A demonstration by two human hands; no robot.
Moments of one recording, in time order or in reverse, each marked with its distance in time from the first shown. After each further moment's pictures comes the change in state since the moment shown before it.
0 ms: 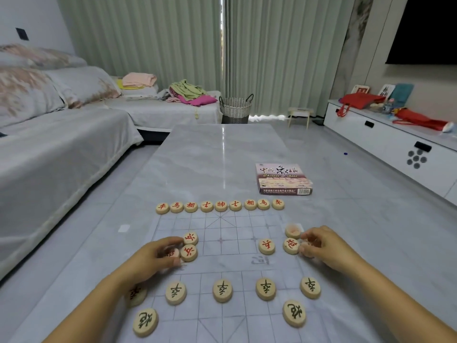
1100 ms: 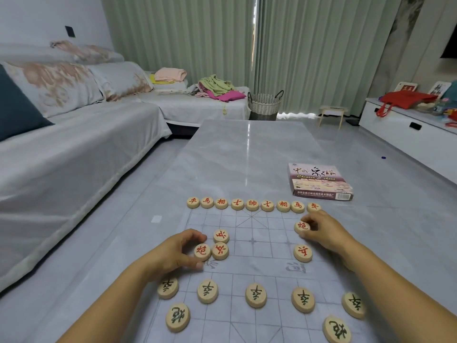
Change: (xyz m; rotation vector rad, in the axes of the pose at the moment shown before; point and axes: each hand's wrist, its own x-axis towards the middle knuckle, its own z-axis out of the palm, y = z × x) left_hand 0.000 -0.009 -0.015 -0.196 -0.058 -0.074; right_hand 0.051 -0.070 0.026 -0.042 -0.011 -0.091
